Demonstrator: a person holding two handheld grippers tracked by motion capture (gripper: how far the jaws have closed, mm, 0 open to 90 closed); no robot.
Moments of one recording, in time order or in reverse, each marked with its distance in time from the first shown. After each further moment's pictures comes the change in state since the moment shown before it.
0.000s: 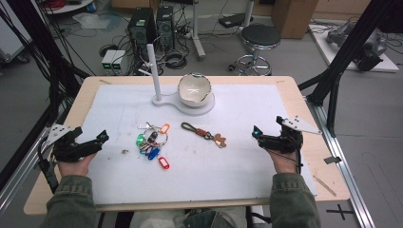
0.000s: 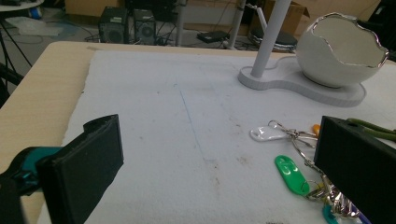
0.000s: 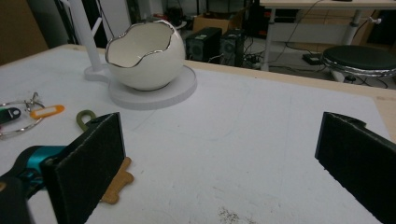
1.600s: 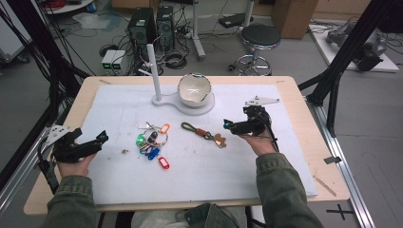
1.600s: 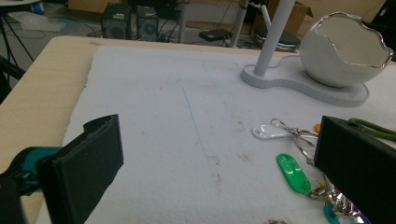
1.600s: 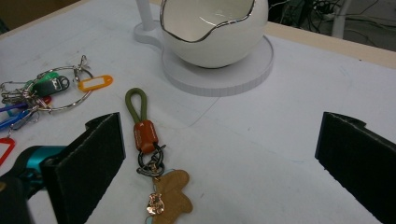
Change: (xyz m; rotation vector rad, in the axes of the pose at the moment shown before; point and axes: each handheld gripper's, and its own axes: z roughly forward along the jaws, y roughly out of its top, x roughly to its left) left arm 0.001 -0.002 0.000 0.005 0.008 -0.018; right arm 0.038 0.038 0.086 0.259 0.232 -0.061
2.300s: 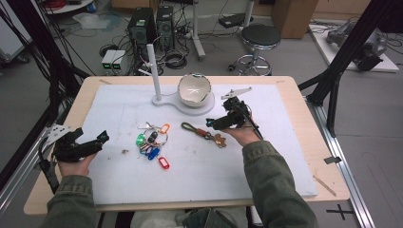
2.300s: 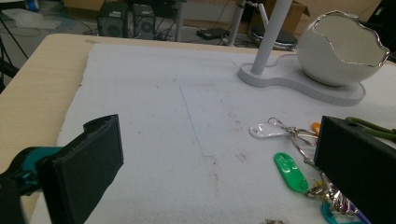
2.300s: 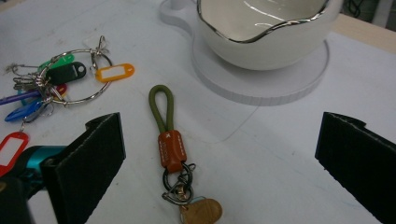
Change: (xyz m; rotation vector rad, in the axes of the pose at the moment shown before) left arm 0.000 0.000 0.002 0.006 -0.014 -0.003; right arm 0.025 0.032 0.050 0.160 0.087 -0.087
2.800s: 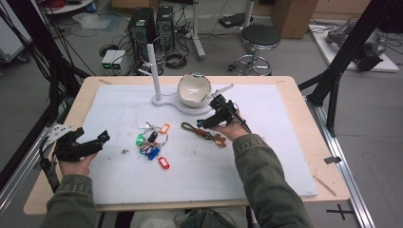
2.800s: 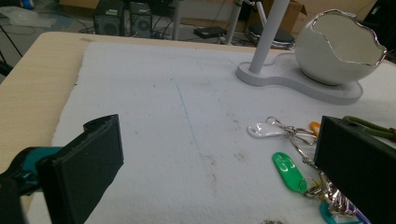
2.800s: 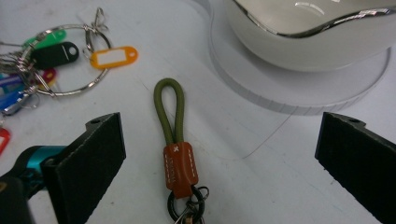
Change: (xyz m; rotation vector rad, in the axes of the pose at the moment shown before) left arm 0.000 0.000 0.003 0.007 -0.012 0.000; right arm 0.002 0.012 0.042 0.128 0.026 -0.032
